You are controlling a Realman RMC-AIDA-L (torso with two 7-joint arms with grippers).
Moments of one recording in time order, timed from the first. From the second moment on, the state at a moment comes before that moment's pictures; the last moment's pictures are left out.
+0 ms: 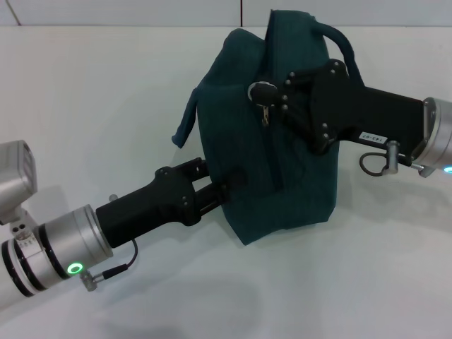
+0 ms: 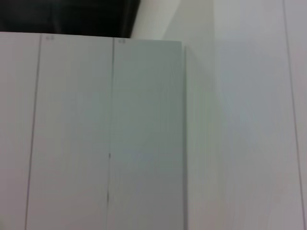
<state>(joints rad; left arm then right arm) -0.46 -2.10 0.86 0.10 1.50 1.57 -1.04 0.61 2.03 -1.48 -0.46 -0.94 -1.54 0.90</state>
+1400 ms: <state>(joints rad) -0.48 -2.11 0.88 0.07 1.42 1.59 -0.98 0.60 2.03 -1.54 -0.40 -0.76 -1.46 0.90</state>
